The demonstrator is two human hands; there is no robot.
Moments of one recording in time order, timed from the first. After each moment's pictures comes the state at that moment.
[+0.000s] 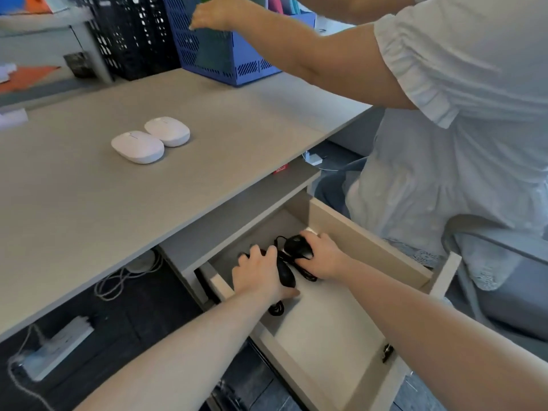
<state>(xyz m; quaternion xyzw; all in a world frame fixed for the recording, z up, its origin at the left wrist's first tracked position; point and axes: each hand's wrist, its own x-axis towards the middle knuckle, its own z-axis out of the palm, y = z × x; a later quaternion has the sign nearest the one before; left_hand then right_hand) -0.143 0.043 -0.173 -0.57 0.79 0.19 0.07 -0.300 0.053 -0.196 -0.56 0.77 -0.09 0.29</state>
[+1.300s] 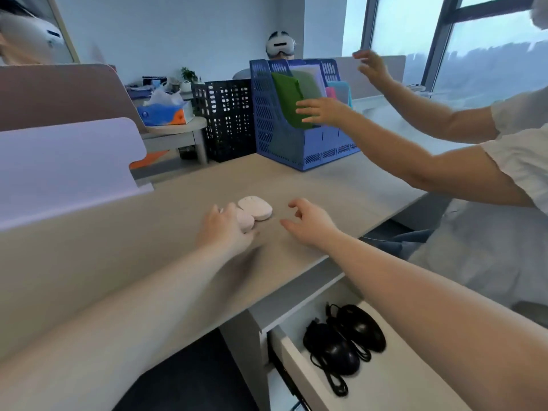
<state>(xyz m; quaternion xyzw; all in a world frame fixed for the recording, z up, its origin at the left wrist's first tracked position) -0.001 -0.069 0.005 -0.66 0.72 0.08 -0.20 -0.178 -0.052 0.000 -0.64 0.70 -0.27 0.16</state>
